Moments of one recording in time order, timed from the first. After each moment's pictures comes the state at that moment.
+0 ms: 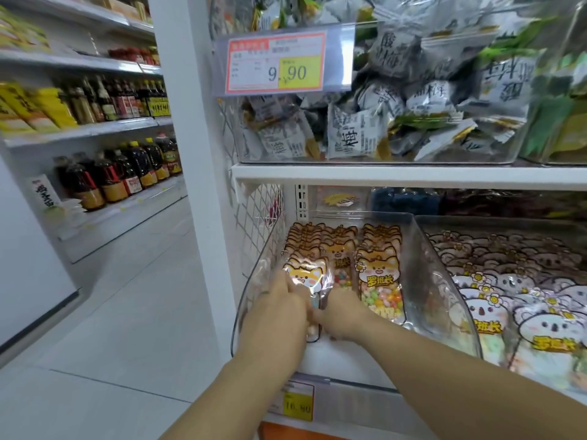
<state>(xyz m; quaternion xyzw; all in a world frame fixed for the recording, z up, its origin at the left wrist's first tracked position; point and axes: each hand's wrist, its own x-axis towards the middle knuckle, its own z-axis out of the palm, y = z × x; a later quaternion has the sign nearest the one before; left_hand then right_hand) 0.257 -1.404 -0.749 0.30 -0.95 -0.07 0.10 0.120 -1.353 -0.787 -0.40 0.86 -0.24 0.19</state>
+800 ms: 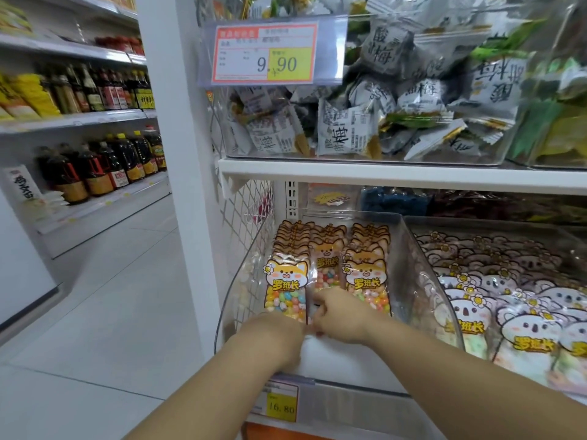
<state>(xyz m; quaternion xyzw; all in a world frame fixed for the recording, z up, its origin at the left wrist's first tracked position) 0.233 -1.411 -0.762 0.22 -0.95 -0.01 -0.21 0.114 -1.329 -0.771 -0.46 0.84 -0.20 0.21</state>
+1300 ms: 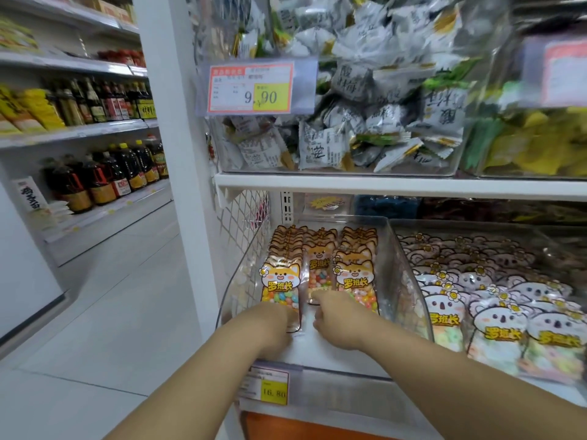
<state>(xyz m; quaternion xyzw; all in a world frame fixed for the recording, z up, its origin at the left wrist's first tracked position) 0.241 -1.415 -0.741 0.23 -0.95 -0.09 -0.20 0.127 -1.309 -0.765 -0.46 0.86 -0.14 0.15</state>
